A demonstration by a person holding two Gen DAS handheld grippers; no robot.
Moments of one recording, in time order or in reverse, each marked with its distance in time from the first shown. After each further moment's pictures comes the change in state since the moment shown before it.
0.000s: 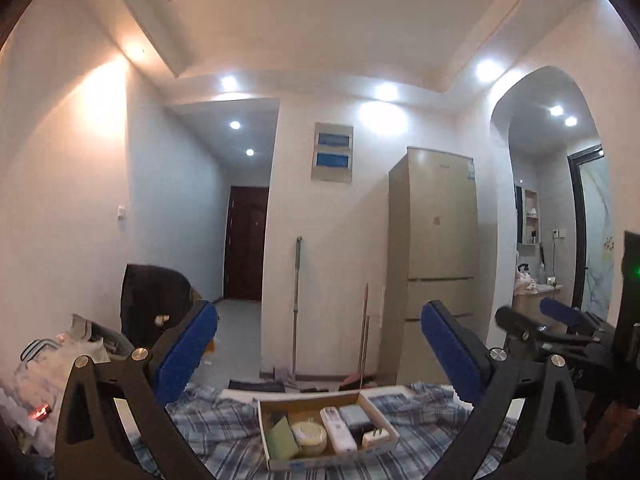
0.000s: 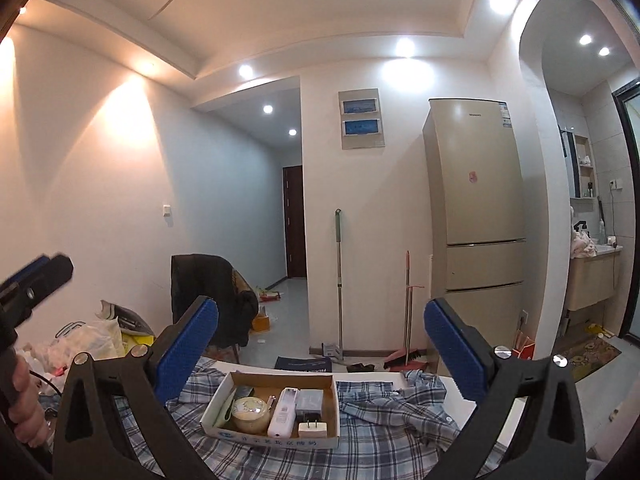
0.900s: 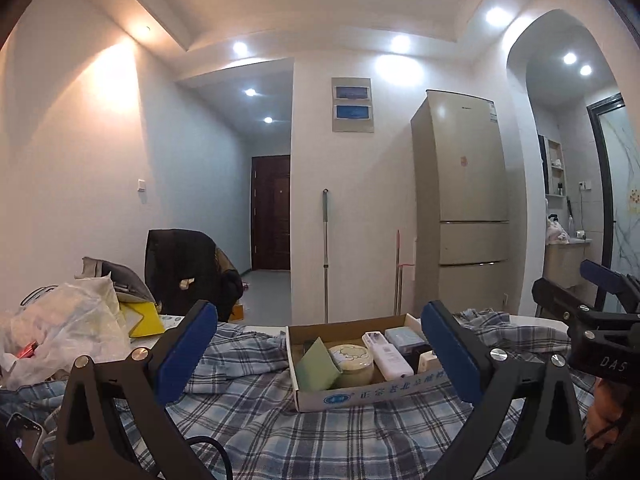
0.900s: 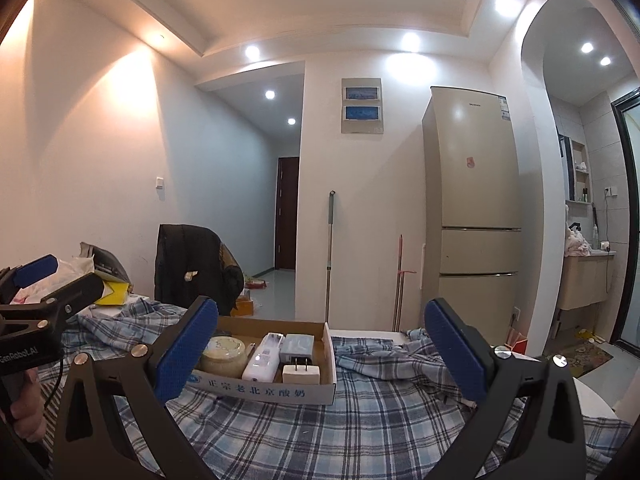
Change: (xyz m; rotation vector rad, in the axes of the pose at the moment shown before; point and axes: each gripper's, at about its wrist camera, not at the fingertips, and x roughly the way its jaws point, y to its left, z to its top) left arm 0.040 0.012 -0.152 0.067 0.096 0.098; right arm 0.023 0.008 -0.132 -0.086 0.017 -0.033
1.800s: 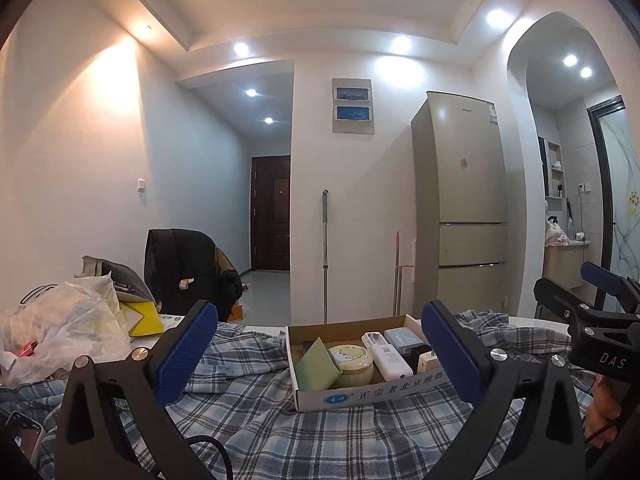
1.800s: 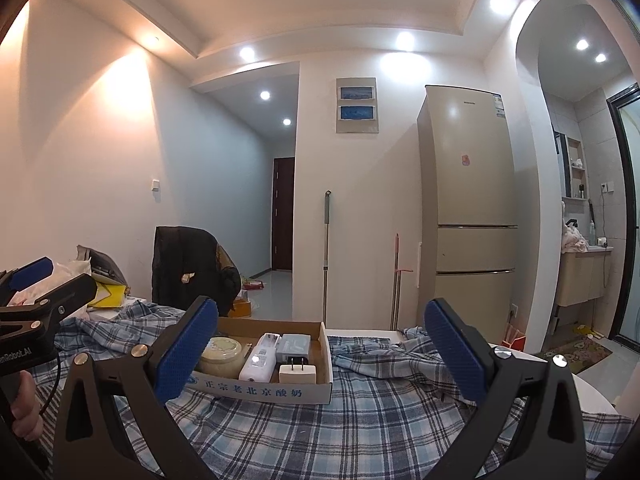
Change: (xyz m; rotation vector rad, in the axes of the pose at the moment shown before) left arm -0.001 0.003 0.002 -0.009 0.000 0.002; right arm -0.002 -0.003 0.000 0.008 -0.002 -0.018
